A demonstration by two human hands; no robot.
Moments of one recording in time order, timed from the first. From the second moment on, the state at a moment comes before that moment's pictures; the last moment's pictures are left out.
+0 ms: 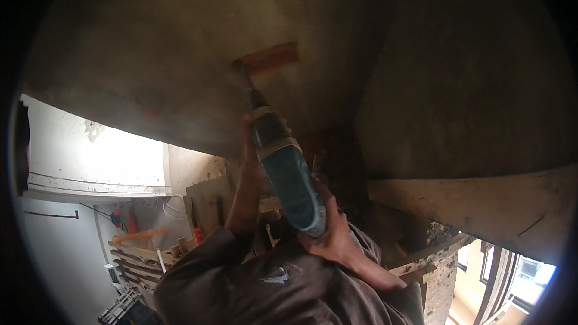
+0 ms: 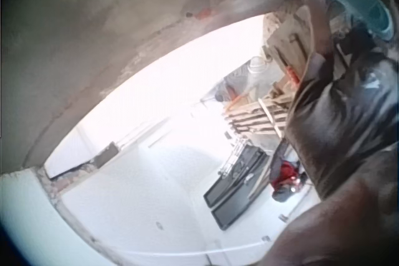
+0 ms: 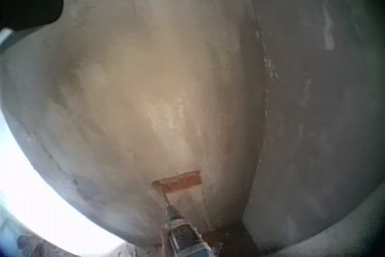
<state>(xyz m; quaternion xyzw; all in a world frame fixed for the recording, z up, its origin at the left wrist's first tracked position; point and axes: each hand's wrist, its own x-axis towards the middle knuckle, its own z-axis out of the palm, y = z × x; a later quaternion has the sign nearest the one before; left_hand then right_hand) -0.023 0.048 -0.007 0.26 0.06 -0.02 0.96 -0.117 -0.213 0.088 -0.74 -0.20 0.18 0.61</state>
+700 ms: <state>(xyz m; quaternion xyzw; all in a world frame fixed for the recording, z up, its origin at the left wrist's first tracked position) 0.061 -0.008 0.054 0.31 0.20 0.03 0.93 -0.017 -0.298 0.102 -0.69 -0.03 0.22 0.69</state>
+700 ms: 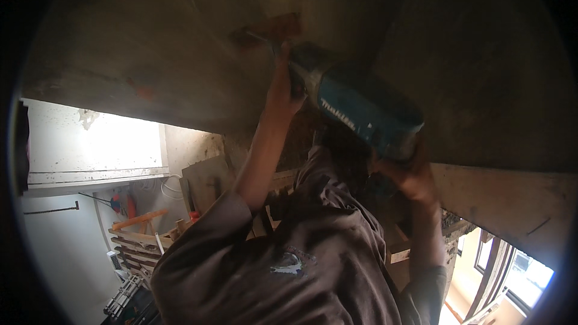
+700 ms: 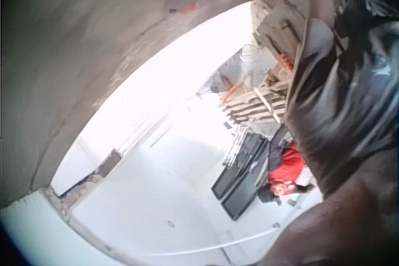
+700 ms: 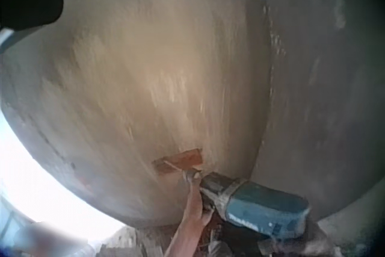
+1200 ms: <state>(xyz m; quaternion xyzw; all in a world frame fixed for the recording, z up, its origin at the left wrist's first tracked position) 0.059 -0.018 0.061 0.32 0.13 0.07 0.94 -0.005 -0.293 0.122 -0.62 -0.10 0.26 0.74</state>
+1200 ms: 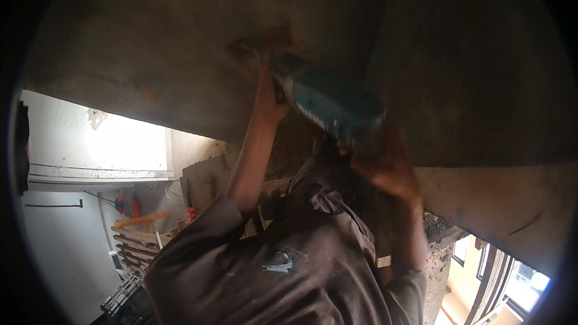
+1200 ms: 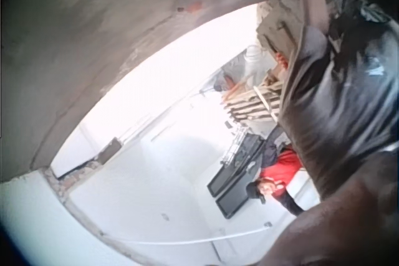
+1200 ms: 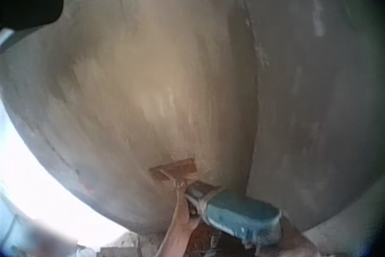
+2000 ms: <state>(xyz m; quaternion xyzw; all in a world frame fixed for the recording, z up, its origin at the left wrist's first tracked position) -0.003 0.045 0.009 0.26 0.12 -0.01 0.96 -0.098 -0.210 0.093 -0.71 -0.20 0.13 0.66</state>
